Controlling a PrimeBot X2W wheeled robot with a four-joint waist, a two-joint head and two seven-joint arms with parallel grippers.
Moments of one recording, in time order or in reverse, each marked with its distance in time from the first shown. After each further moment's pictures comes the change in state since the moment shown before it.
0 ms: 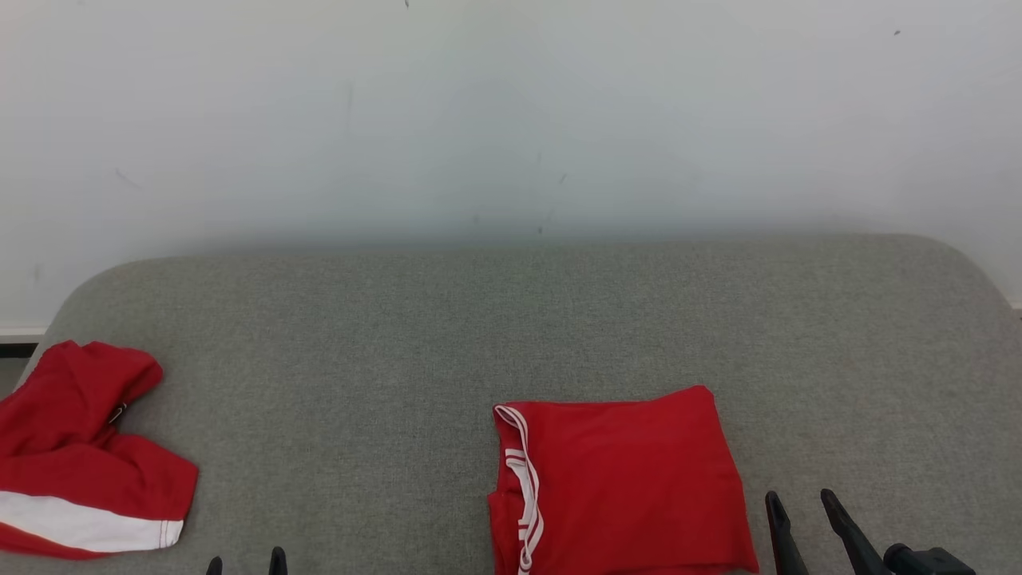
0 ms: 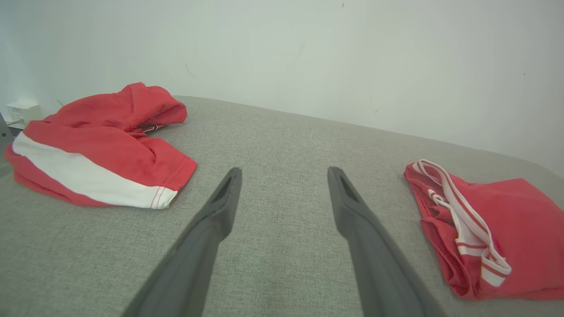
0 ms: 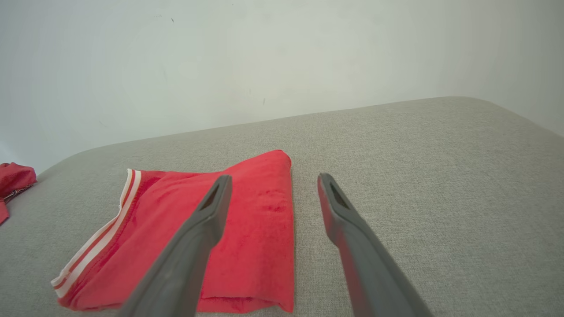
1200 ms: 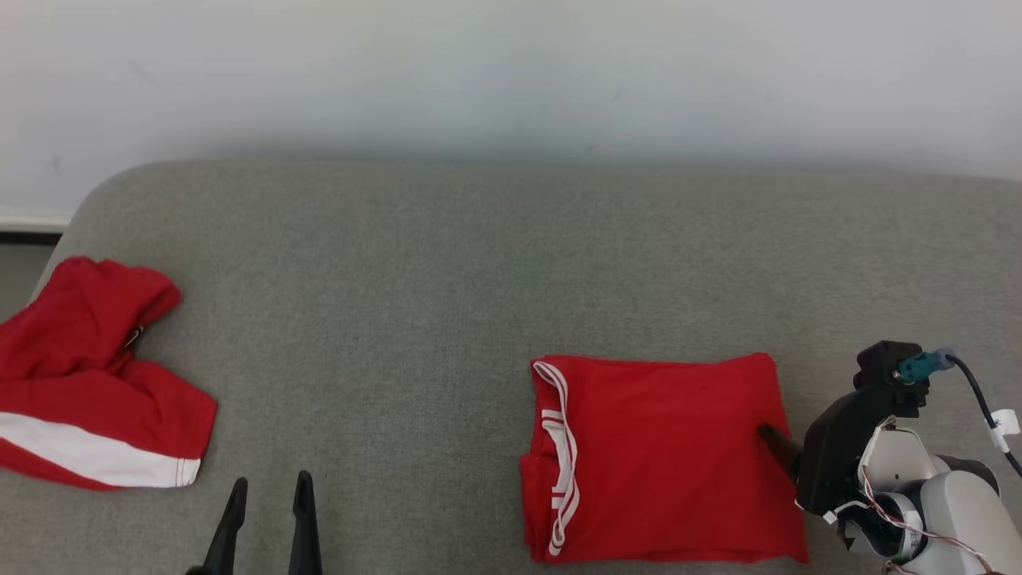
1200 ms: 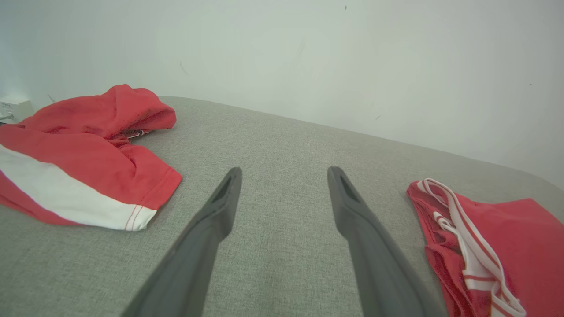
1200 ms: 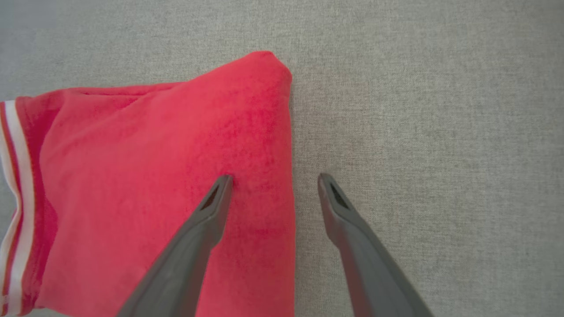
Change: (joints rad) left arm -0.093 0.000 -0.074 -0.066 -0.029 0.018 0.000; right arm -0.391 0.020 -0.173 0.076 -0.026 0.000 0.980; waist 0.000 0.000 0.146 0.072
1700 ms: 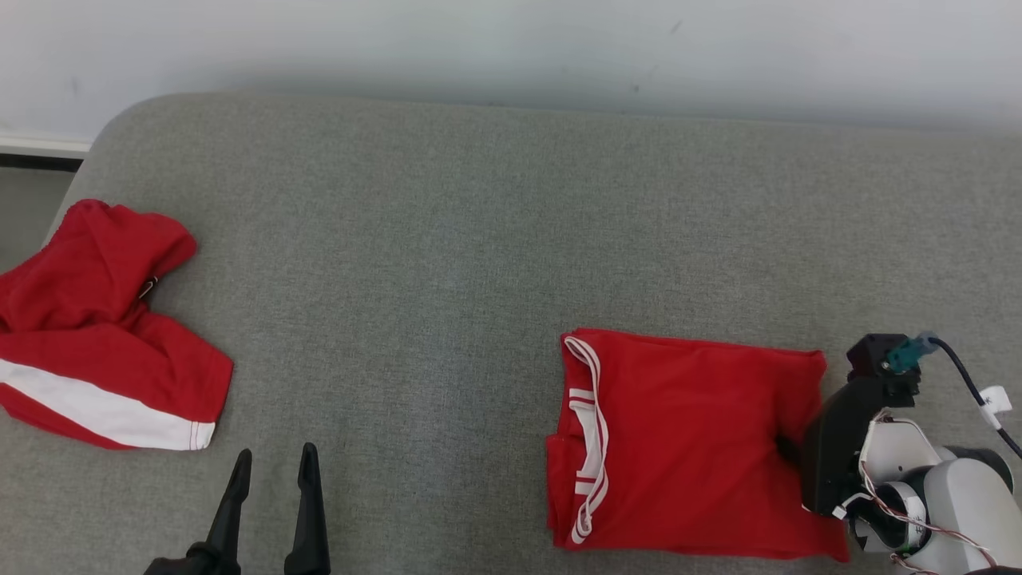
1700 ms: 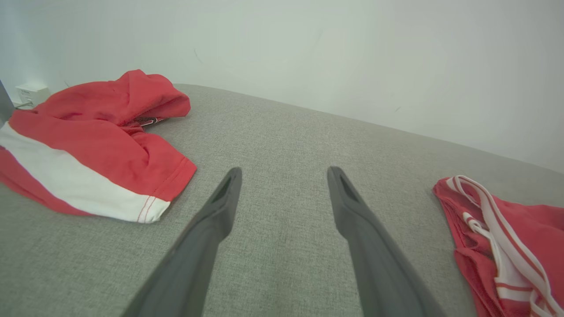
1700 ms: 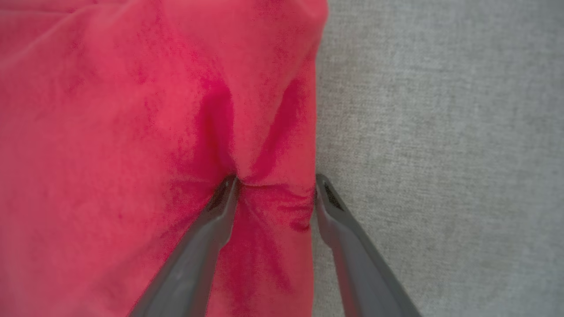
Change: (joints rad) left arm -0.054 0.000 -0.020 -0.015 -0.006 0.009 0.000; right arm -0.005 -0.008 0.023 -0.048 -0.063 -0.003 0.183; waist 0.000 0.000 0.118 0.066
